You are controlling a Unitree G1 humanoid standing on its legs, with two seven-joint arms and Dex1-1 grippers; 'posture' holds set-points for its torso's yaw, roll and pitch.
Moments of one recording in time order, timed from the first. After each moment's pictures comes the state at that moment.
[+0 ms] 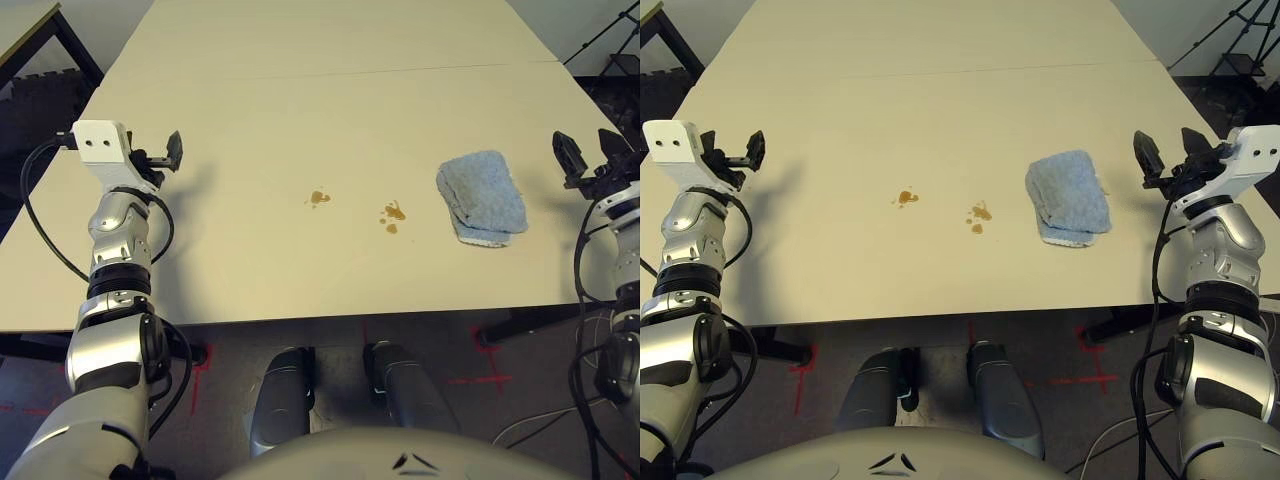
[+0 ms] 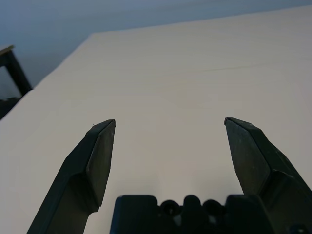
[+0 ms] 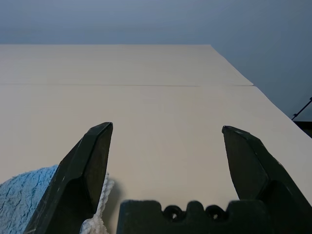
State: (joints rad) left arm -0.69 0.57 0.32 0.87 -0.26 -0.22 -0.49; right arm -0.58 -0.61 -0.45 0.82 0.42 -0.19 0.69
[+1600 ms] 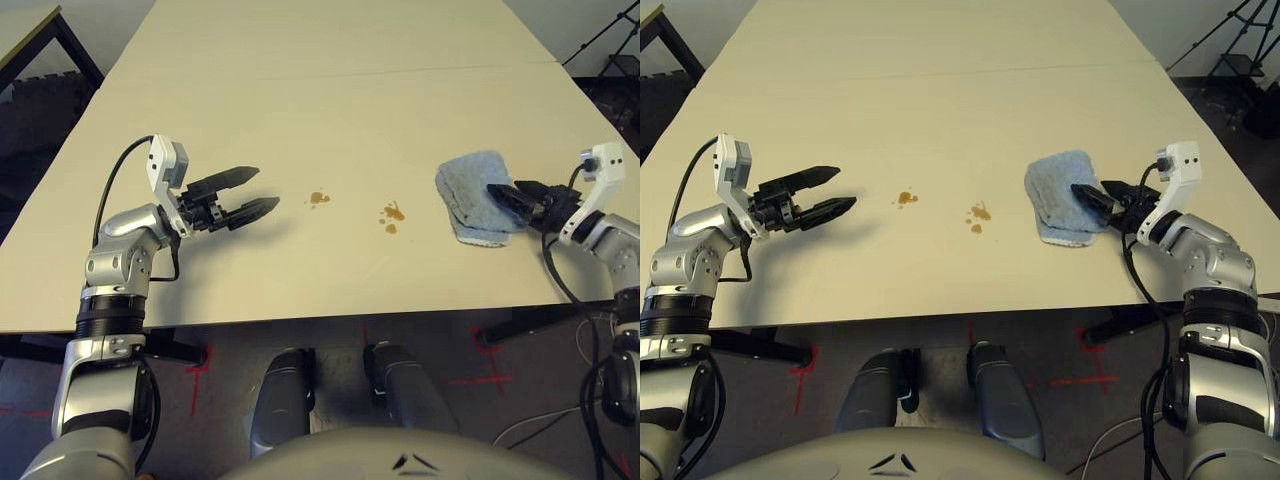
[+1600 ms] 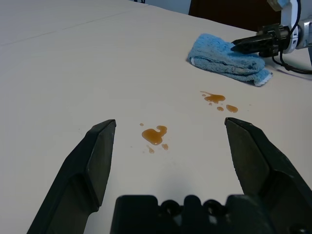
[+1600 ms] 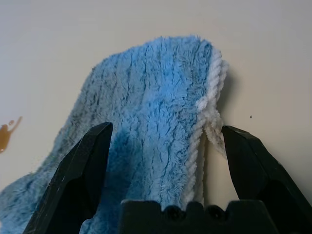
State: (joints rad) left arm -0.44 0.60 0.15 0.29 -0.49 0.26 -1.18; right arm -0.52 -0.61 -0.29 0.66 0.39 0.37 0.85
